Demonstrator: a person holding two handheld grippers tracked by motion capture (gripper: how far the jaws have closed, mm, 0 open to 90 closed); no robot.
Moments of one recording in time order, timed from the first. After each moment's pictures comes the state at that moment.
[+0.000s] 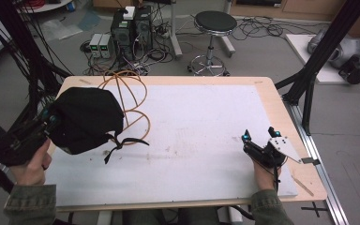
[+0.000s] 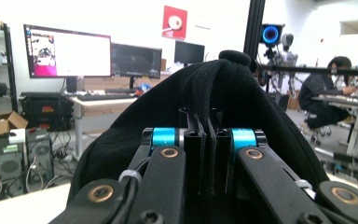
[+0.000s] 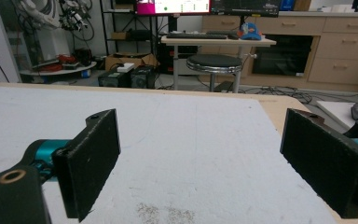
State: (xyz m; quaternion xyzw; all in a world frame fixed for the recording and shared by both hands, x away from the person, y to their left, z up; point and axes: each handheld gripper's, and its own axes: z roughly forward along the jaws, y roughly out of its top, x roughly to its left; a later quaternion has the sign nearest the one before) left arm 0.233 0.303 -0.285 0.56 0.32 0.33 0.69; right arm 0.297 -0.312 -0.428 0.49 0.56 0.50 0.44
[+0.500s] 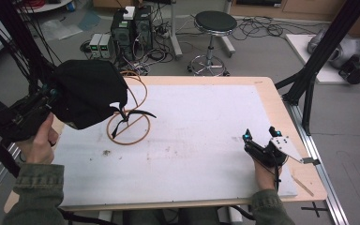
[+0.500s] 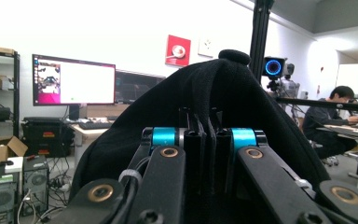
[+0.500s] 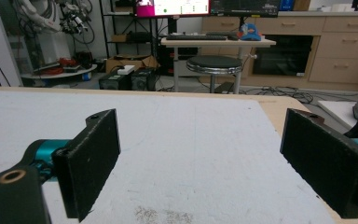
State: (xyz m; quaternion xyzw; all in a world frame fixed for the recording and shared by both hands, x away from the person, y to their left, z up) left arm 0.260 0.289 -0.252 0.52 0.31 0.35 0.71; right arm 0.298 -0.315 -0.427 0.49 0.56 0.51 0.43
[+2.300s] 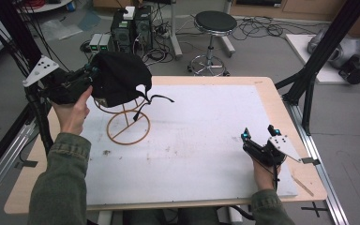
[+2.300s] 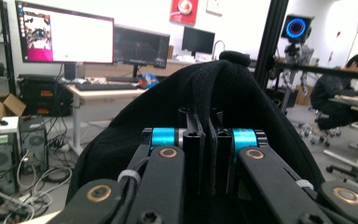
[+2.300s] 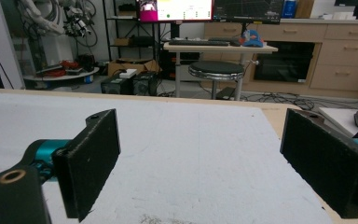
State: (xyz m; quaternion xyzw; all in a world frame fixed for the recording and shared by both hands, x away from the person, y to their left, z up) left arm 0.355 0.240 -0.251 0.58 0.36 0.31 0.66; right arm 0.299 -0.310 -0.424 0.48 0.56 0.51 0.44
